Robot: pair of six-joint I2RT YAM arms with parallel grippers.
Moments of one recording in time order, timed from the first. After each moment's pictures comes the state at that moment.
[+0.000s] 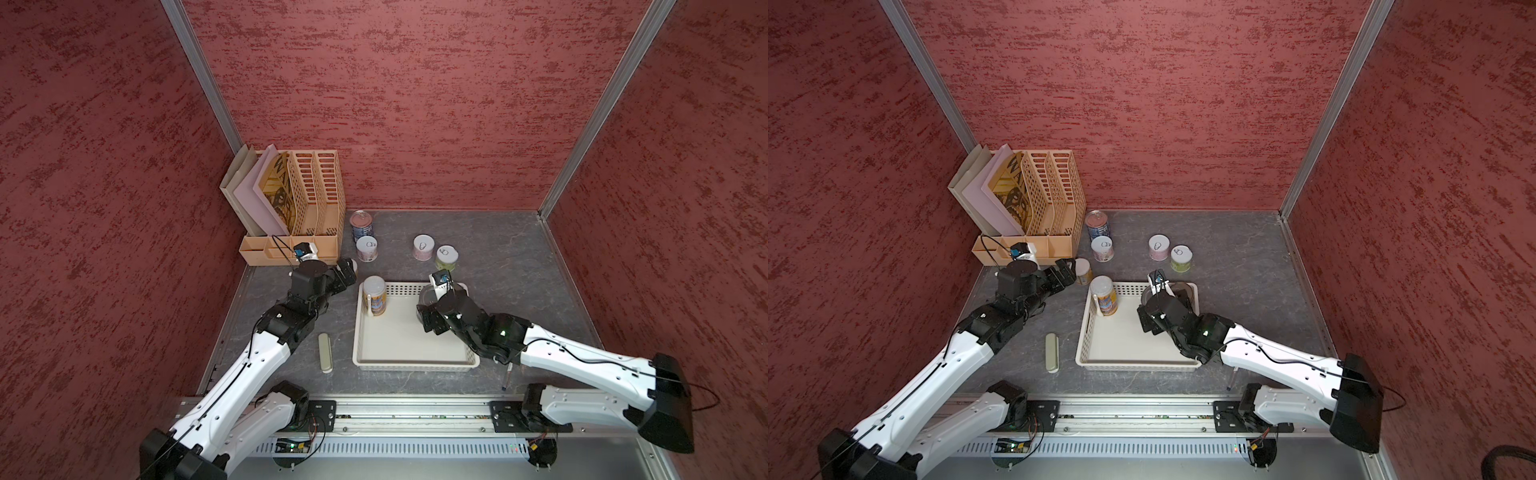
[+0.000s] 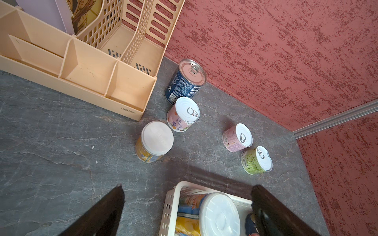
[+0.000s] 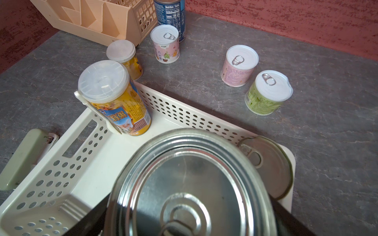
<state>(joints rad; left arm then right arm) -0.40 0.91 0.77 -0.34 -0.23 -0.71 1.03 1.15 0.85 -0.41 0.46 0.42</state>
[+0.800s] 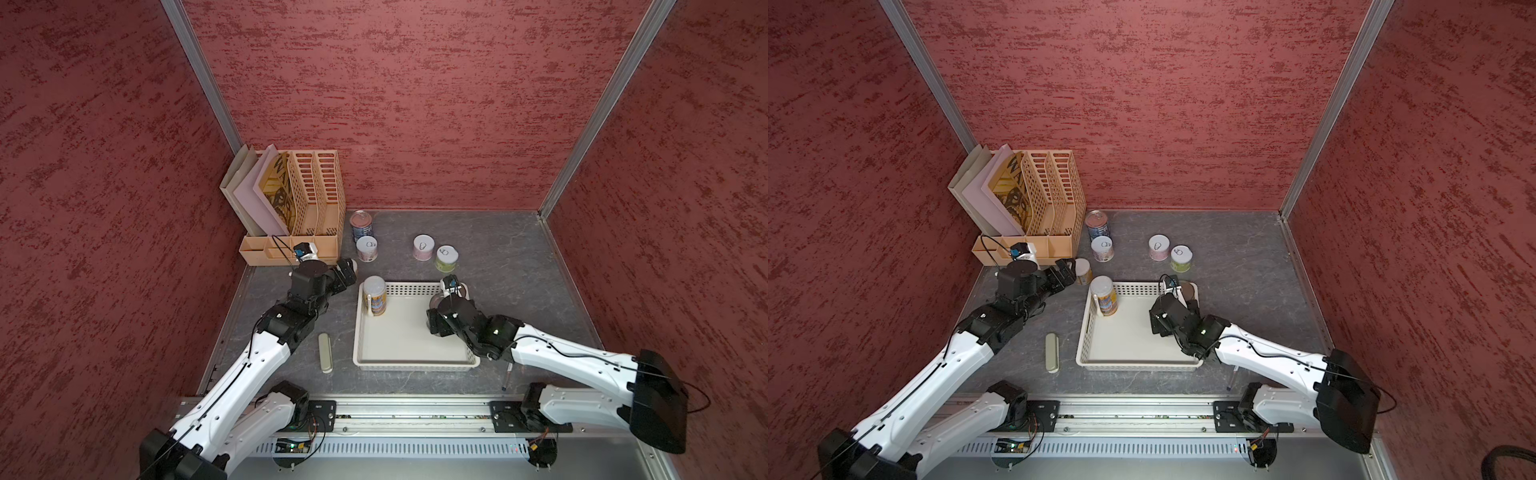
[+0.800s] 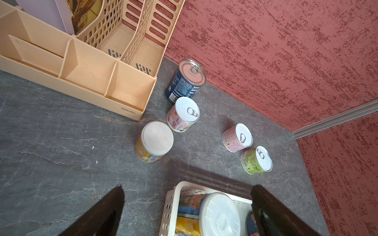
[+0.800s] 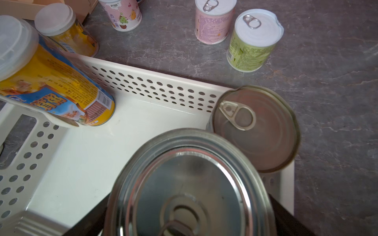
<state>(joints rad) -0.40 0.91 0.77 -0.34 -0.23 -0.71 0.94 1.20 0.73 -0.39 0.43 0.56</state>
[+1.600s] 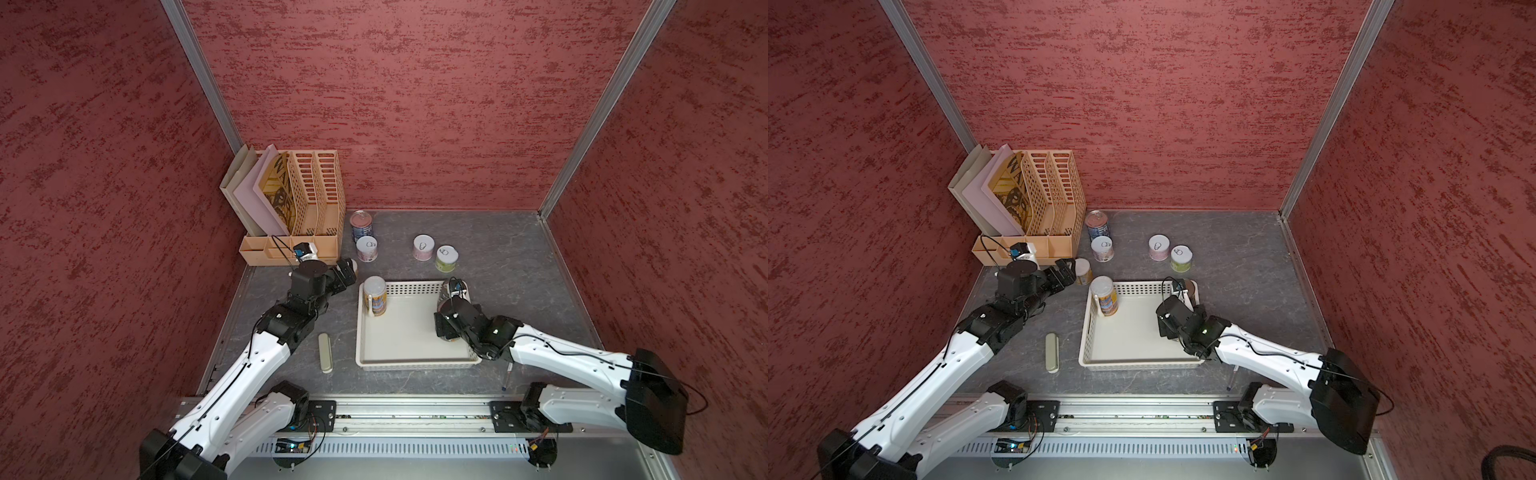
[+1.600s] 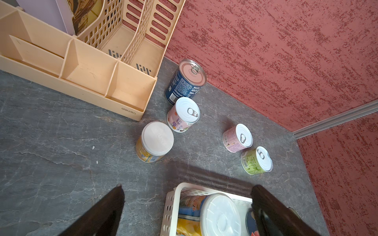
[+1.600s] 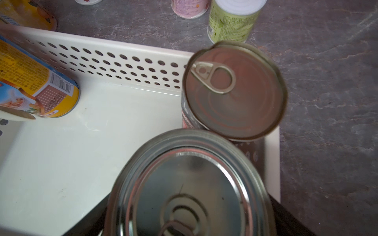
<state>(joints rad) -0.40 0.90 0.77 -0.34 -0.23 -0.71 0.89 1.21 0.69 -0.43 0.43 0.58</state>
